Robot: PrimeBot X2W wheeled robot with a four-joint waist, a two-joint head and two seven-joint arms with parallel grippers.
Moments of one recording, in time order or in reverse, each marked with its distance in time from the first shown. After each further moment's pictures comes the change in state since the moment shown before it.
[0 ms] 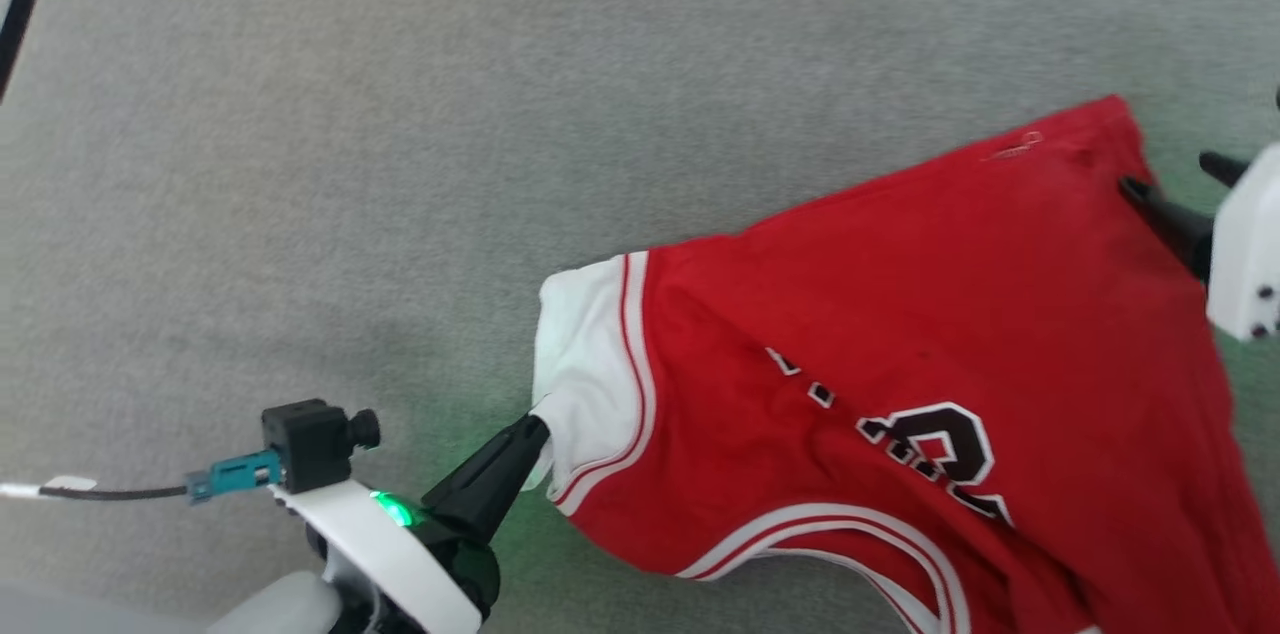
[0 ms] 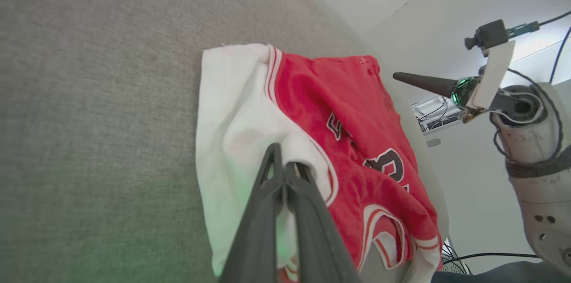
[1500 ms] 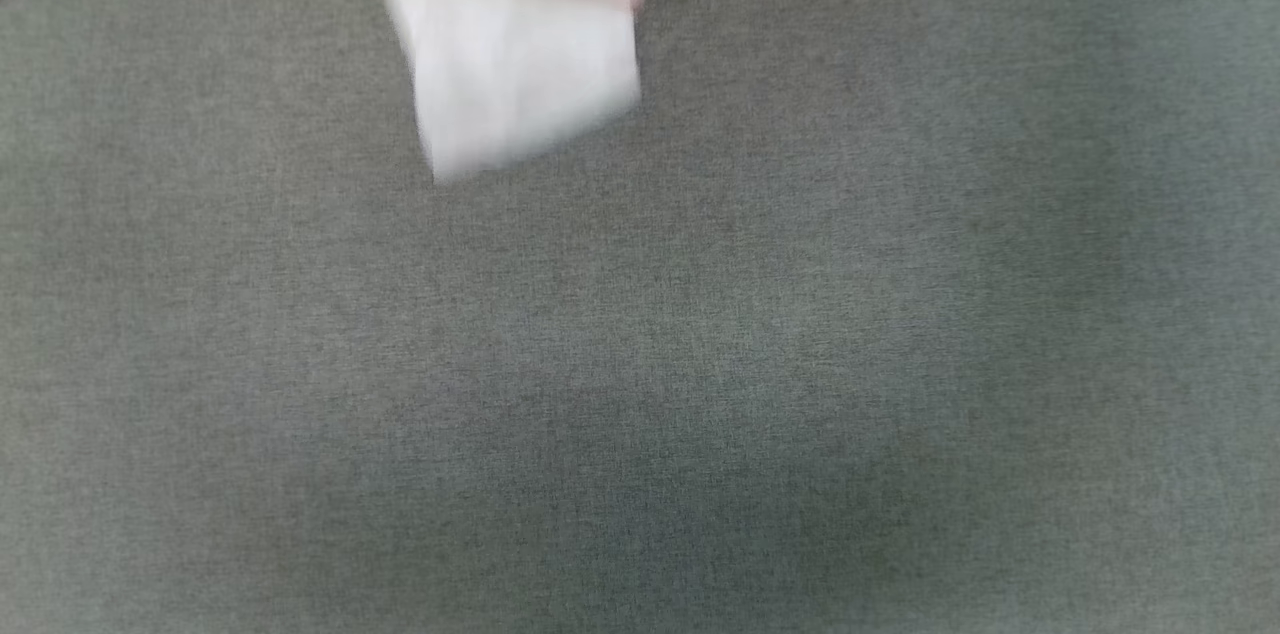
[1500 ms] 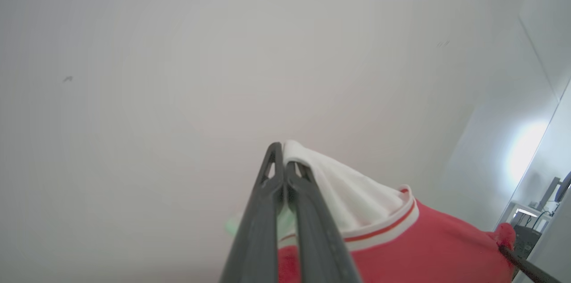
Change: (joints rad) left arm -1.140 -0.073 0.201 0.689 -0.026 0.000 0.006; right arm -0.873 0.224 -0.127 0.728 -0.112 0.003 -0.751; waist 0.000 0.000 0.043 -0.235
